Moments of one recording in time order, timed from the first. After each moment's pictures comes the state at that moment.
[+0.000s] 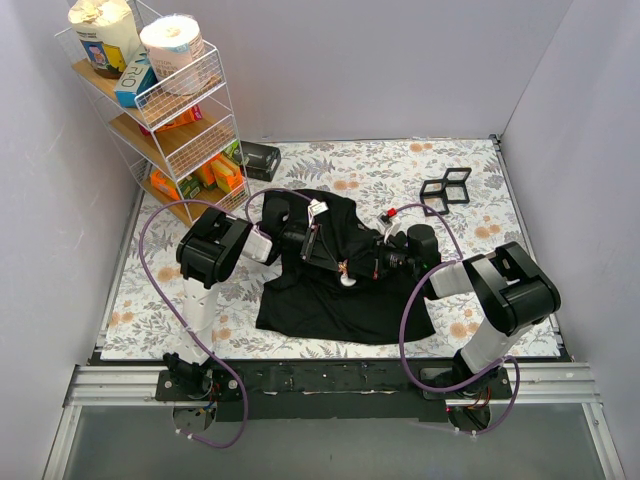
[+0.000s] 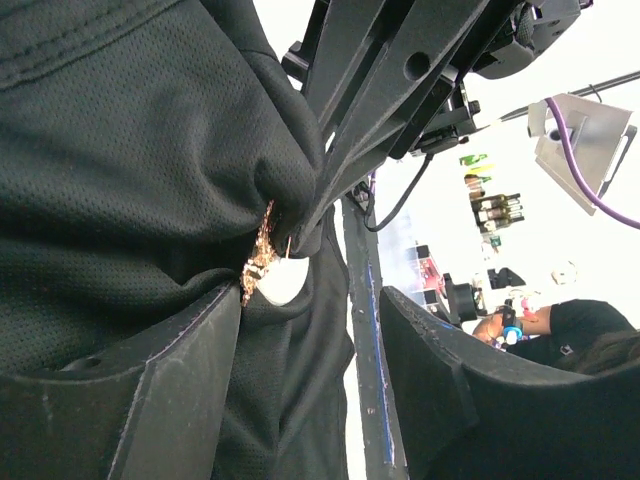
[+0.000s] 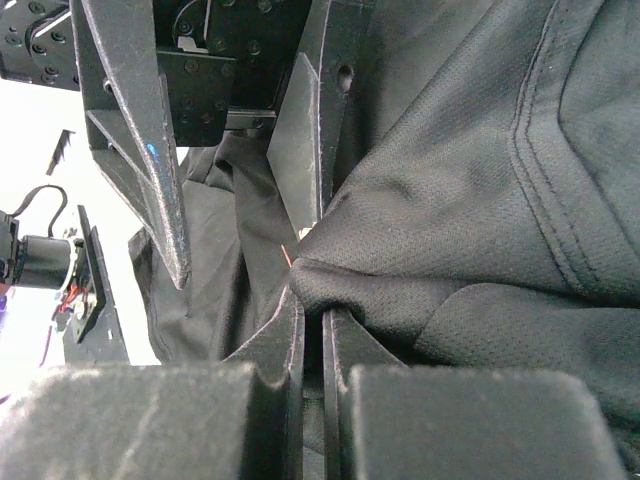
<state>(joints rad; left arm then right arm) -0.45 2.21 1.03 0.83 1.40 -0.78 0.42 1.67 0.48 0.78 -0.72 0.49</state>
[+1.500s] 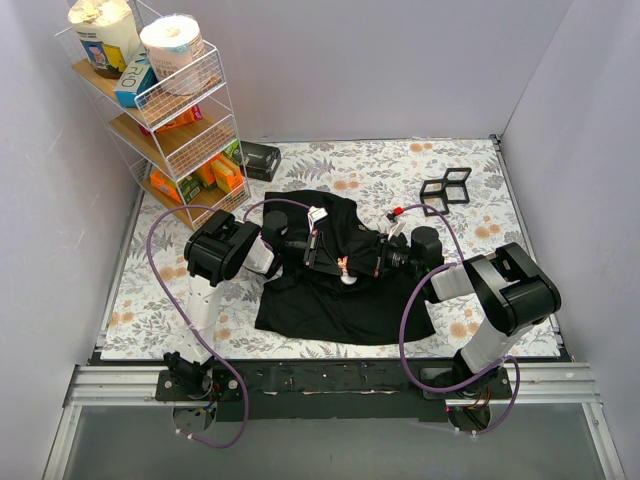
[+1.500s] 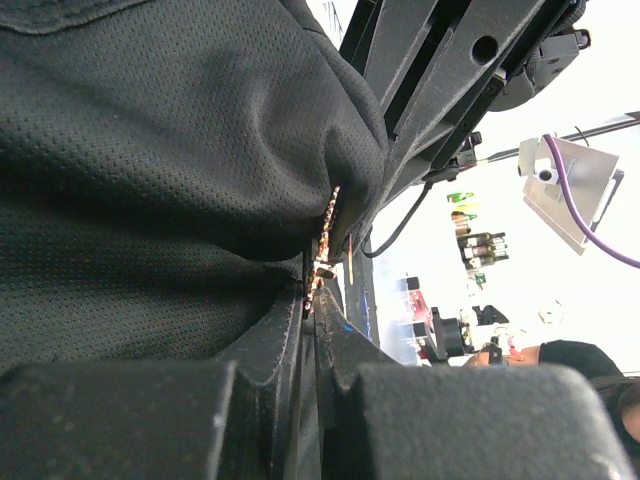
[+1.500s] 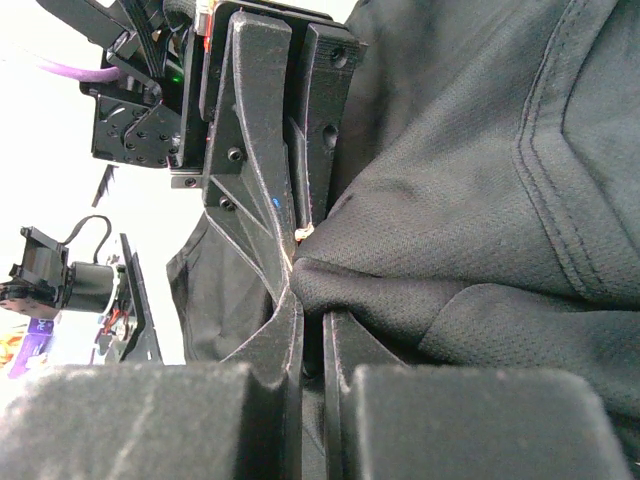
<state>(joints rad) -0.48 2.26 0.94 1.20 1.31 -1.05 0.42 1.67 0.44 0.91 -0.71 0.63</state>
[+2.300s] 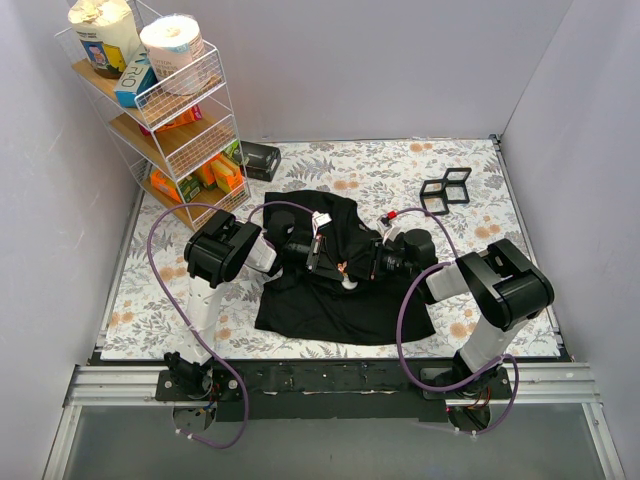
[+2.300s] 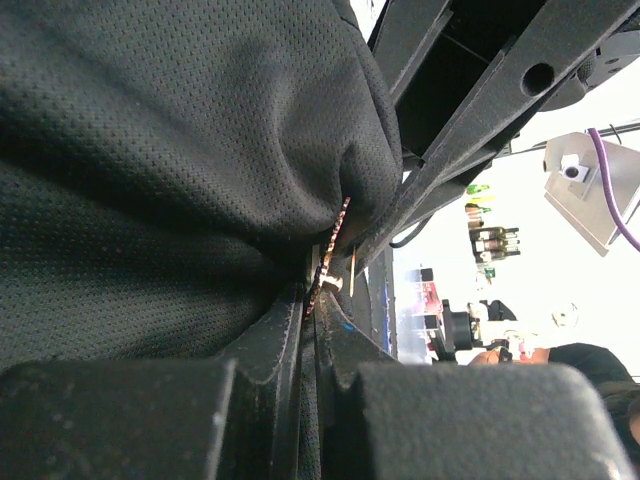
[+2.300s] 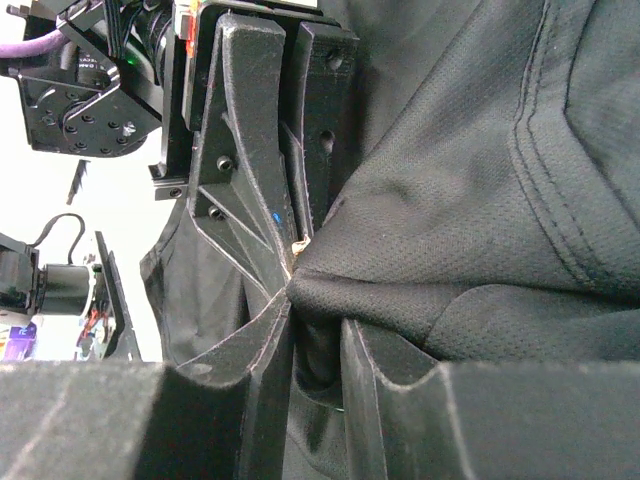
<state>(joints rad) -0.50 2.25 0.96 0.91 1.28 -0.84 0.45 1.71 0.45 0.88 -0.66 0.62</state>
